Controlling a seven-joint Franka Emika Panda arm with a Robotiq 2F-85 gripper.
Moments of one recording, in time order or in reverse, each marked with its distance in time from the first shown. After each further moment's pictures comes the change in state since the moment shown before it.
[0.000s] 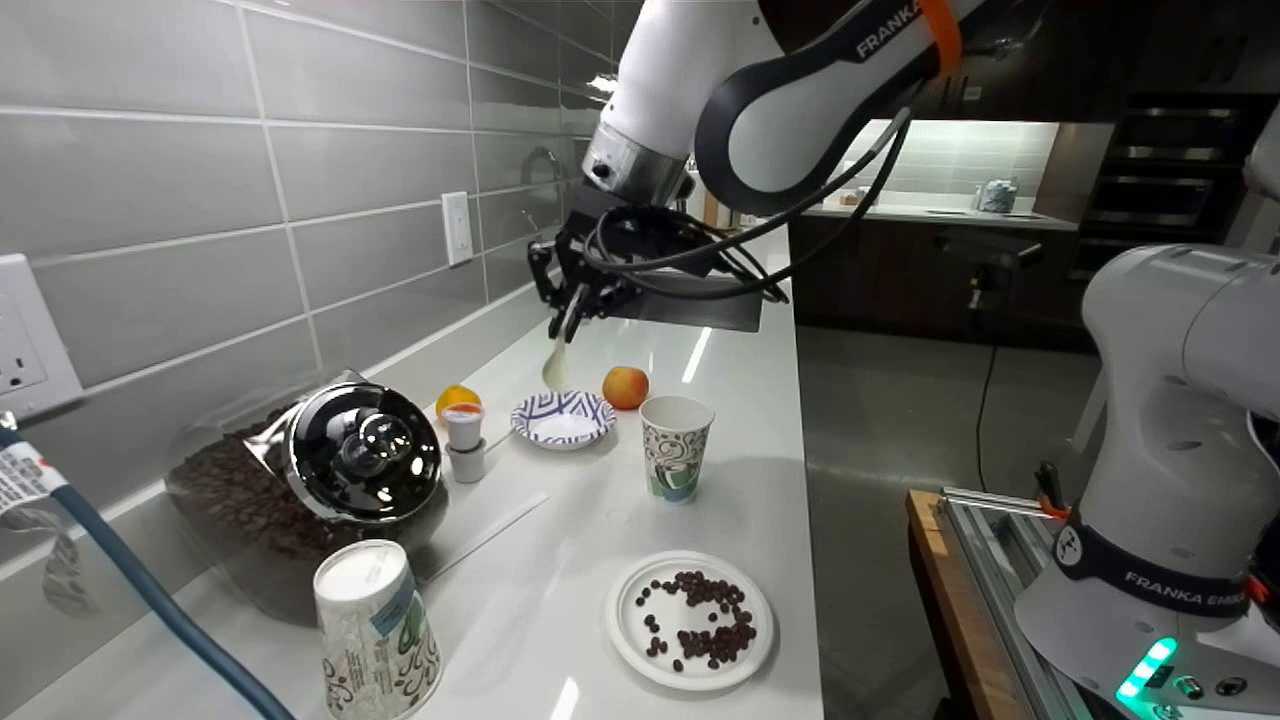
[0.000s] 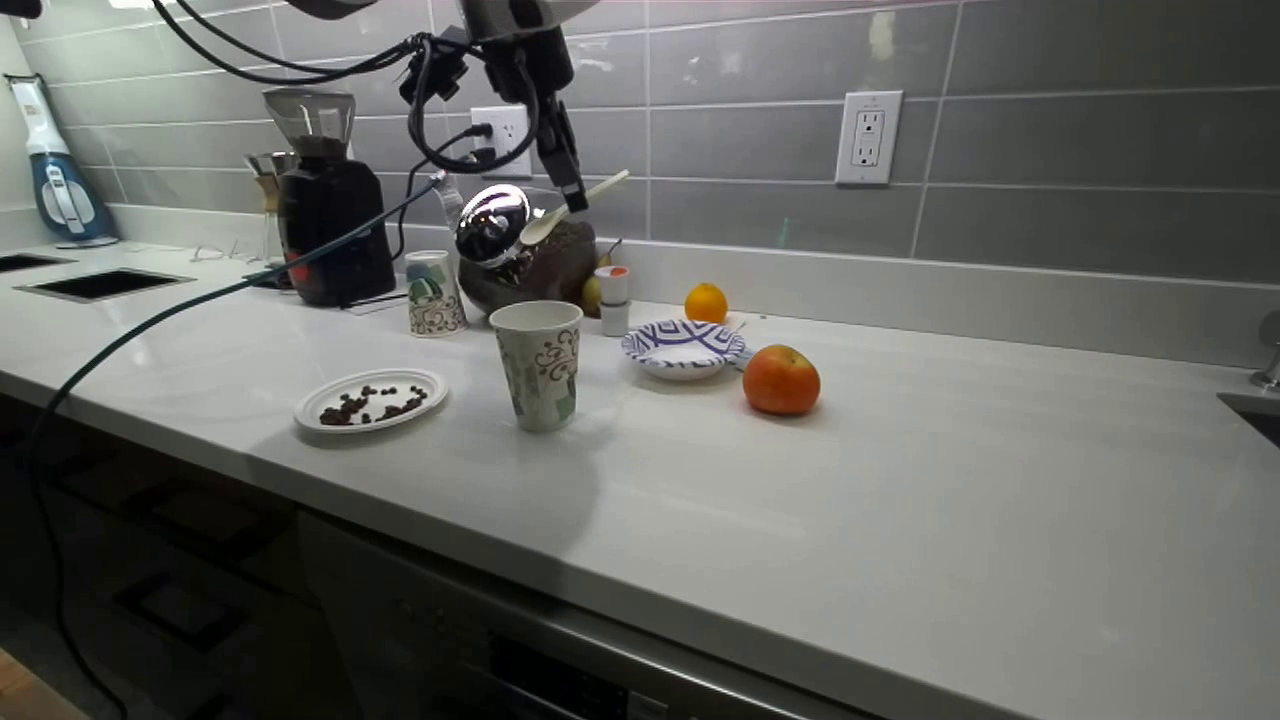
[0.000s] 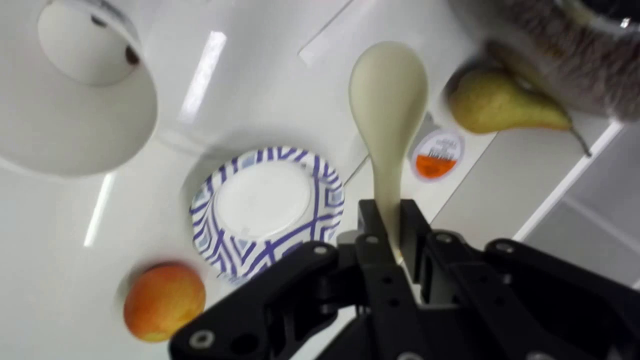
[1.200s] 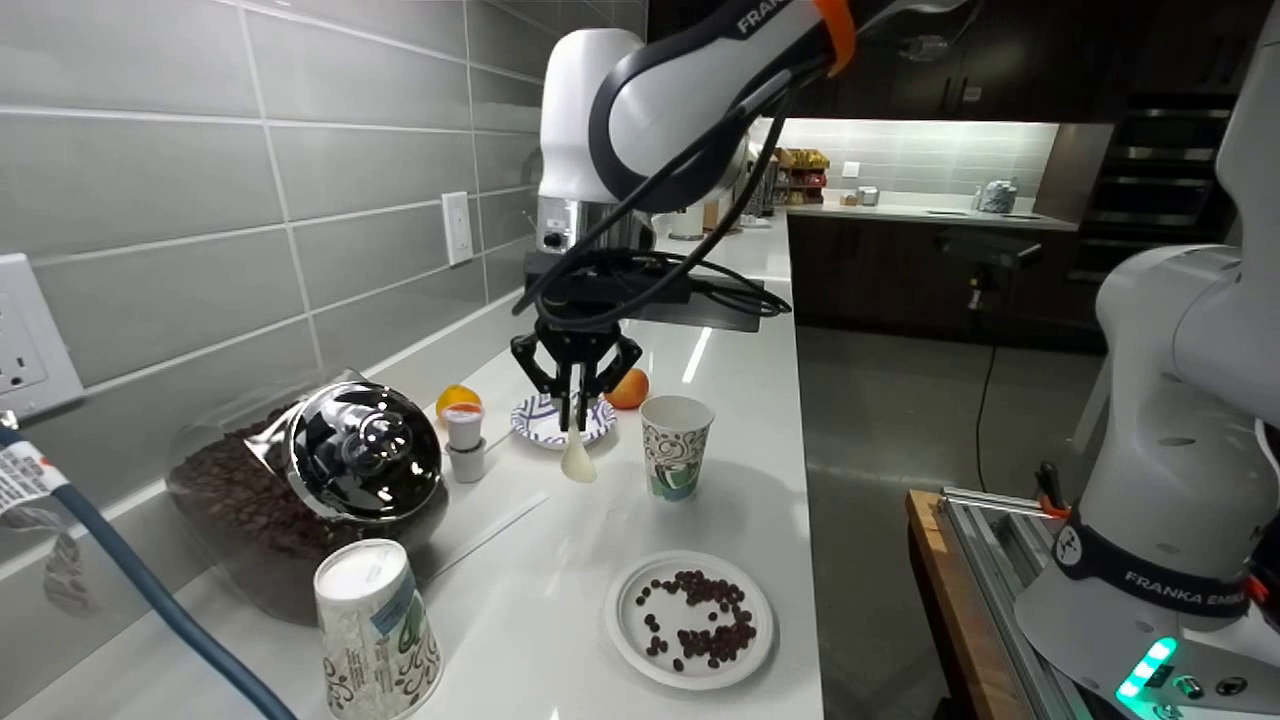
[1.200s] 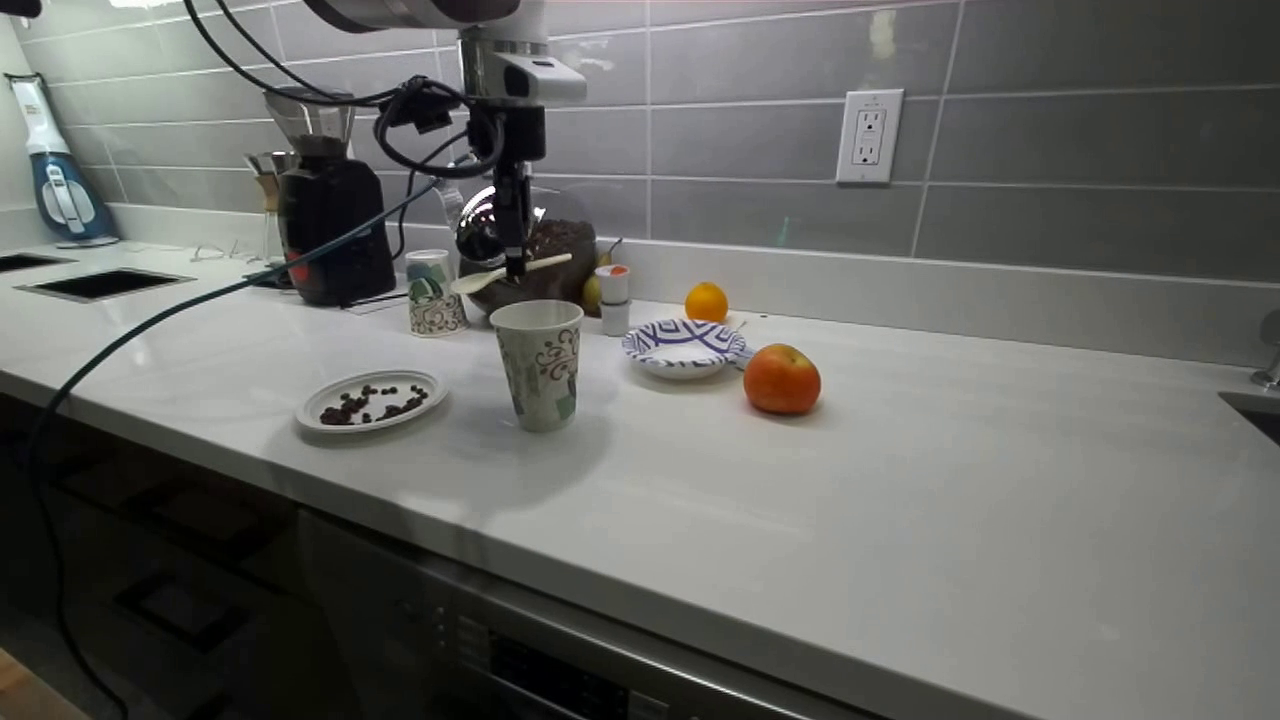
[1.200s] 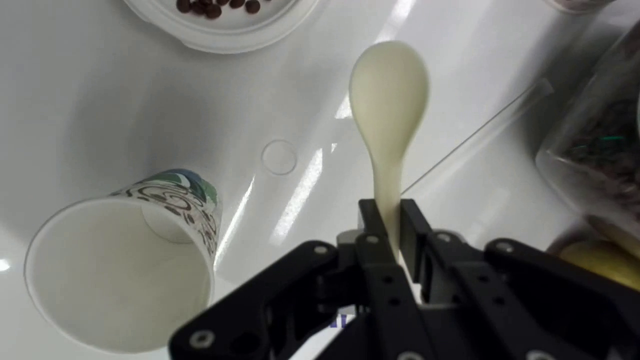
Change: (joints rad) arm -0.184 0.181 0.261 0.165 0.325 -0.368 -0.180
